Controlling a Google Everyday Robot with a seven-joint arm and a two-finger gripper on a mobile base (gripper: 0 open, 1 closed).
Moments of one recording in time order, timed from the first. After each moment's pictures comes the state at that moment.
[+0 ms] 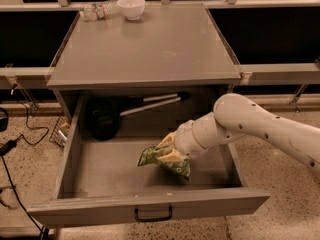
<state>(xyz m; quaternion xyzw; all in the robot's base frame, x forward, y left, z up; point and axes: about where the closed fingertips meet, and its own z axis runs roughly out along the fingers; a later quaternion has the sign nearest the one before) 0.507 -0.014 0.676 -0.67 0.63 0.23 0.32</state>
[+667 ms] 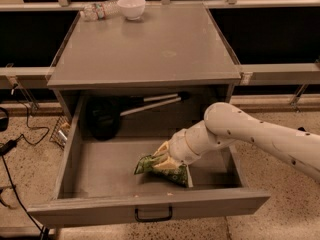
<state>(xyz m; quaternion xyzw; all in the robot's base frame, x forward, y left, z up) 0.503 -0.001 0.631 -0.67 0.63 0.25 0.29</state>
